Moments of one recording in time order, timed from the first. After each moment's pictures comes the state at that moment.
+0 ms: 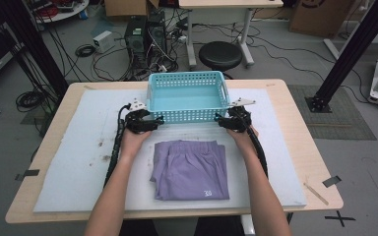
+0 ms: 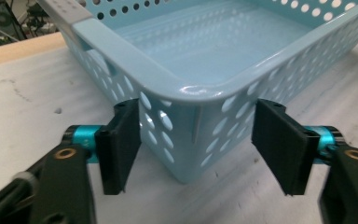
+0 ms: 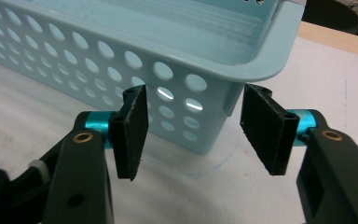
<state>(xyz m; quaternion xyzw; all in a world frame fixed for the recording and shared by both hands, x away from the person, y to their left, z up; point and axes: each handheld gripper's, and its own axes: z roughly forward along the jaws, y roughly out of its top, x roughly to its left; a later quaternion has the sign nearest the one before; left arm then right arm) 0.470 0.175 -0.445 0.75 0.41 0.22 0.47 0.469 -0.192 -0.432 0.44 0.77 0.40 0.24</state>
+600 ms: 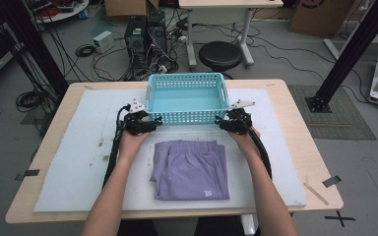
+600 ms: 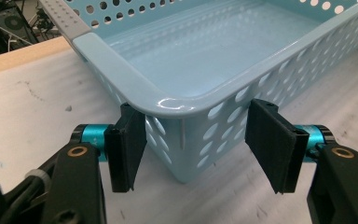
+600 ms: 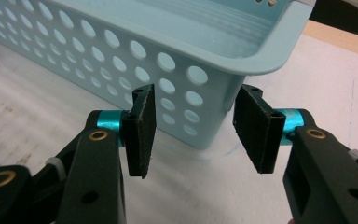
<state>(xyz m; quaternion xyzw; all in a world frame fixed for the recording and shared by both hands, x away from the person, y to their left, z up) 0.451 0.180 -0.437 0.76 0.40 0.24 0.46 0.455 -0.190 -0.427 0.42 0.79 0.38 0.24</state>
